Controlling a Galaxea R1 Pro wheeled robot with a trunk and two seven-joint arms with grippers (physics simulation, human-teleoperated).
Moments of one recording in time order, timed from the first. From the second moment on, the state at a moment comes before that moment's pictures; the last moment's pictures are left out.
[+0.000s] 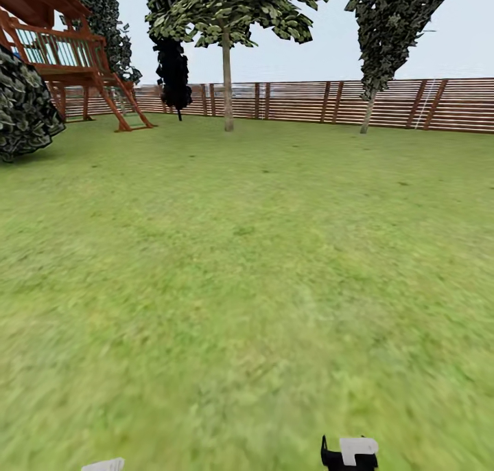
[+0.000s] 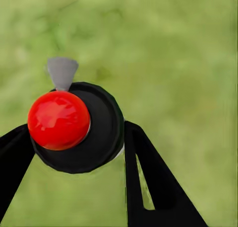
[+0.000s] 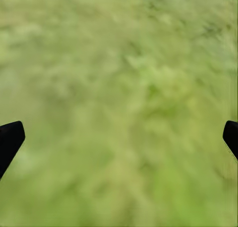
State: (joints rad) left arm -0.33 0.18 -0.23 -0.10 0.43 -0.43 -0.06; right arm -0.40 0.05 0.03 -0.03 0.22 -0.62 -0.43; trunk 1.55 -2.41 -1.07
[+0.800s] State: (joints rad) left arm -0.33 0.18 -0.23 -0.10 0.43 -0.43 -0.06; right arm -0.40 0.05 0.03 -0.03 0.22 -0.62 -0.43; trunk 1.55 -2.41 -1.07
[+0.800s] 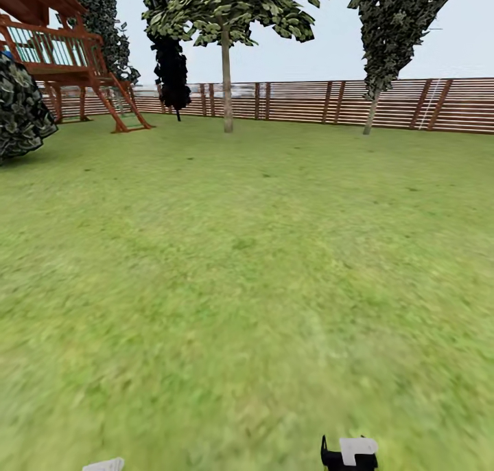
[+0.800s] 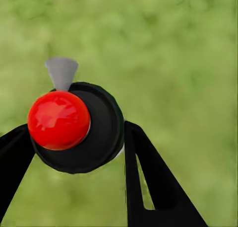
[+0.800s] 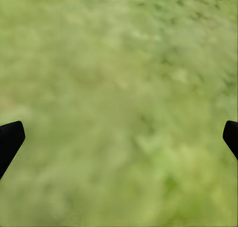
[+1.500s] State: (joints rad) left arm -0.33 0.18 -0.23 -0.10 0.43 -0.43 -0.06; right arm -0.40 0.05 0.03 -0.03 0.22 -0.62 -0.43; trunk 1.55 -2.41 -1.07
